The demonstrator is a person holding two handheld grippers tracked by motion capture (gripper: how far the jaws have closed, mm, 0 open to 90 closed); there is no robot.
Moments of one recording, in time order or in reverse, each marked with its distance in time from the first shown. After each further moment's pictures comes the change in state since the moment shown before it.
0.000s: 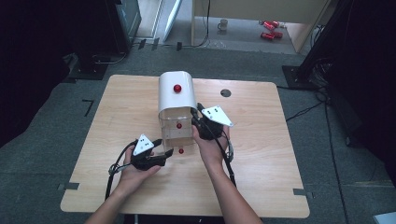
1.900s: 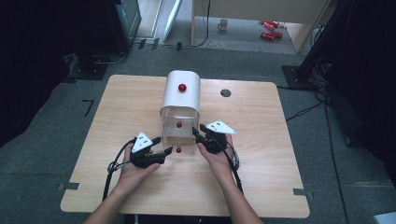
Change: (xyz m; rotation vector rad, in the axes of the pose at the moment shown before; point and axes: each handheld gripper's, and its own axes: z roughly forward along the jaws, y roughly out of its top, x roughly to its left) left arm 0.004 0.004 0.000 -0.008 -0.007 -0.024; right arm -0.026 -0.065 -0.001 0.232 0.137 0.032
